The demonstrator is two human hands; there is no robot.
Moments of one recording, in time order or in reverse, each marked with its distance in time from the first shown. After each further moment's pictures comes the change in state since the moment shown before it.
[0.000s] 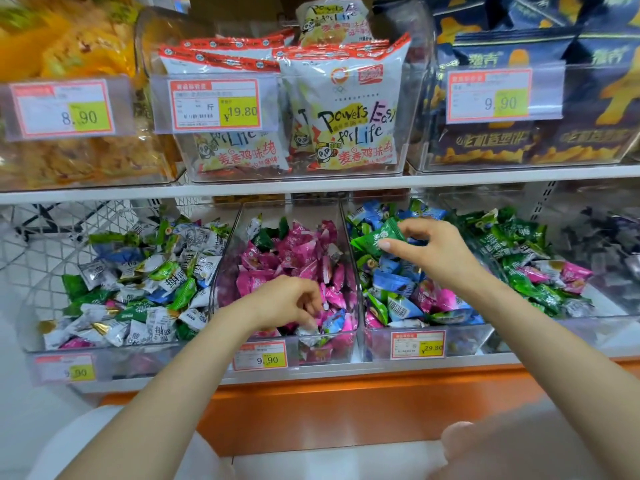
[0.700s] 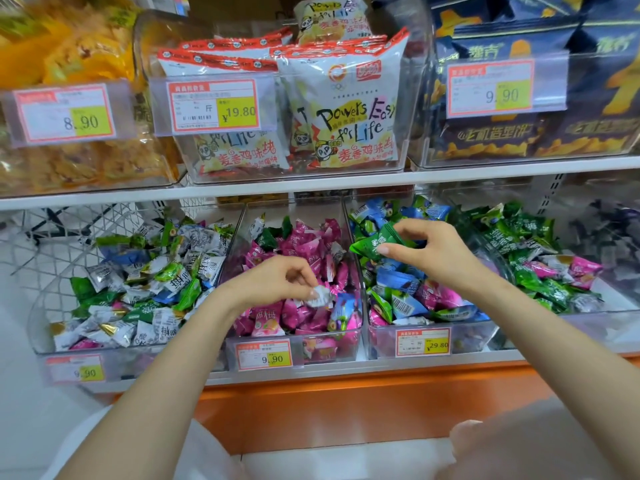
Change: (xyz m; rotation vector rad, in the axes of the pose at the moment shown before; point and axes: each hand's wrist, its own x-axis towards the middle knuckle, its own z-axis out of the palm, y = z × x) left_hand -0.010 0.003 -0.027 -0.298 0.073 -0.041; right_hand 0.000 0.000 0.004 -0.025 -0.046 0.034
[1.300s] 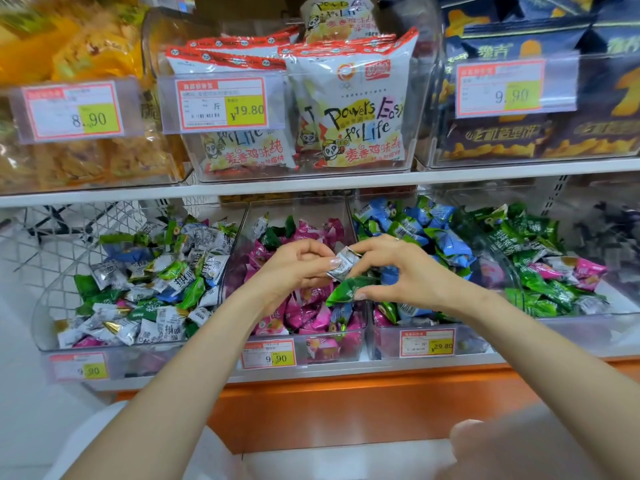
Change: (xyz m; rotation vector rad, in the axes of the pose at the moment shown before) left_hand 0.003 0.020 0.019 -0.635 0.195 0.031; right_hand -0.001 -0.005 0.025 -0.248 -0.275 -0.313
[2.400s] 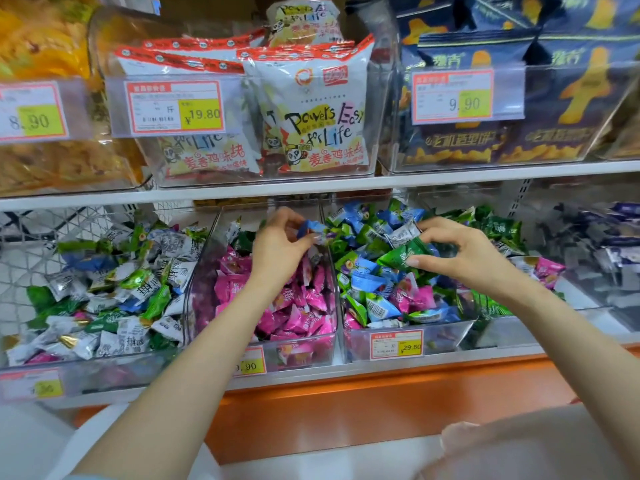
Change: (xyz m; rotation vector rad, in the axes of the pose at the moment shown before) left_hand 0.044 0.004 0.025 0.559 0.512 0.362; right_hand -0.052 0.038 -0.063 0.092 0.252 0.348
